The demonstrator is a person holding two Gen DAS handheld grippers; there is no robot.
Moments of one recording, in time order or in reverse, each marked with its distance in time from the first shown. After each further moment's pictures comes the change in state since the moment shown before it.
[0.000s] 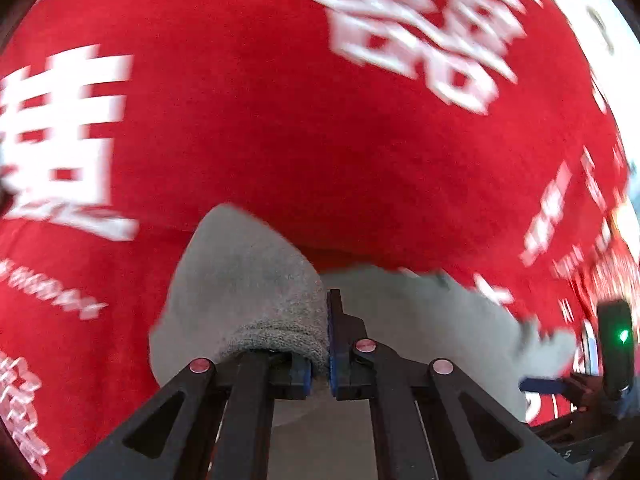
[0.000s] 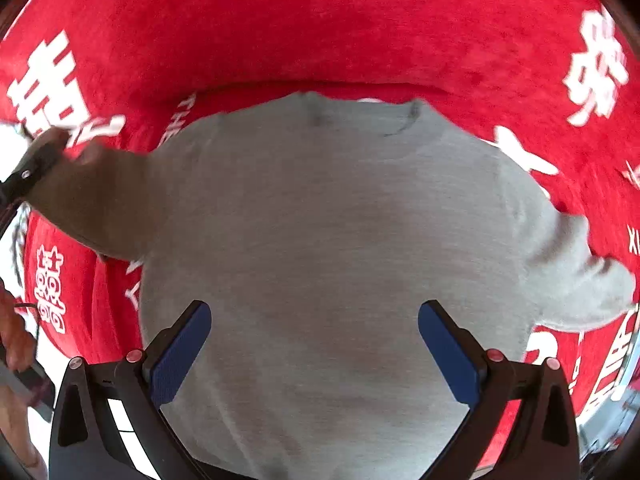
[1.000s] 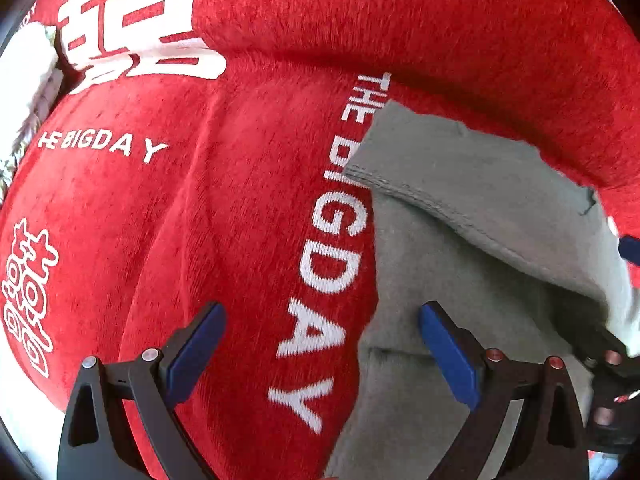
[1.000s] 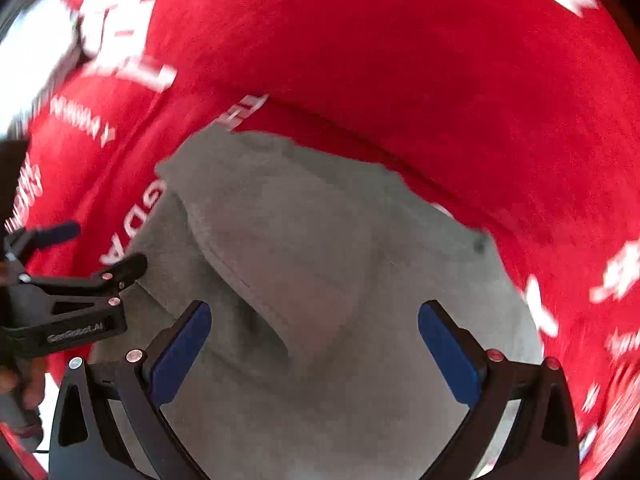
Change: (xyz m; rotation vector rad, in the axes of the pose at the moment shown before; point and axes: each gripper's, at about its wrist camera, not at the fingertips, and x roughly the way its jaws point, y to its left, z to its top) left arm 0.036 0.086 -0.084 -0.206 0.306 0.395; right arm 0.060 0.107 0.033 -0.533 -0.122 -0.146
